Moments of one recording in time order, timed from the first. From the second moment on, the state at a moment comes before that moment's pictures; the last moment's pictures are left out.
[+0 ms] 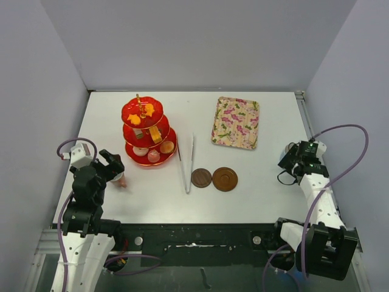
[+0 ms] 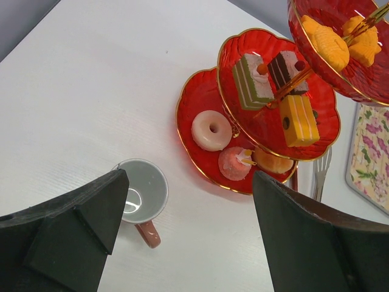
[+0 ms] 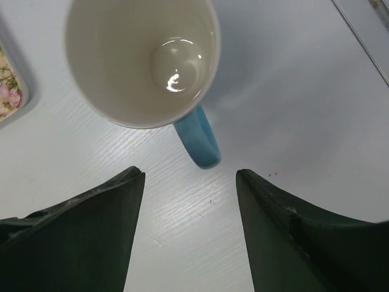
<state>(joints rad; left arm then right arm) -0.13 0.38 0.59 -0.51 -0.30 -0.51 -0.21 1.03 0.67 -0.54 0.15 0.42</state>
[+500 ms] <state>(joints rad) -0.13 0.38 0.59 -0.50 -0.30 -0.50 -0.22 1.05 0.61 -0.32 0.15 0.22</state>
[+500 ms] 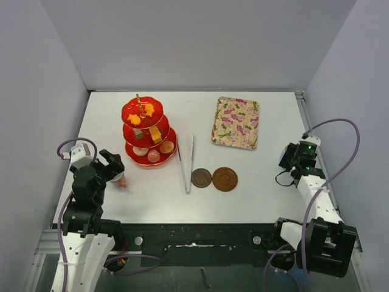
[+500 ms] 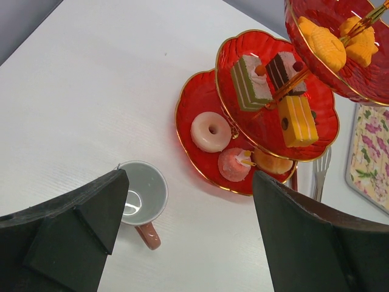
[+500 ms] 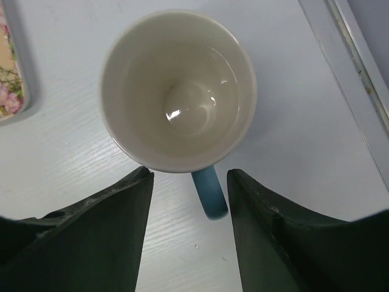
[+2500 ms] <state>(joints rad) -0.13 0.39 0.59 -0.50 -0.29 -0.49 0.36 0.90 0.42 -0.08 0.10 0.09</state>
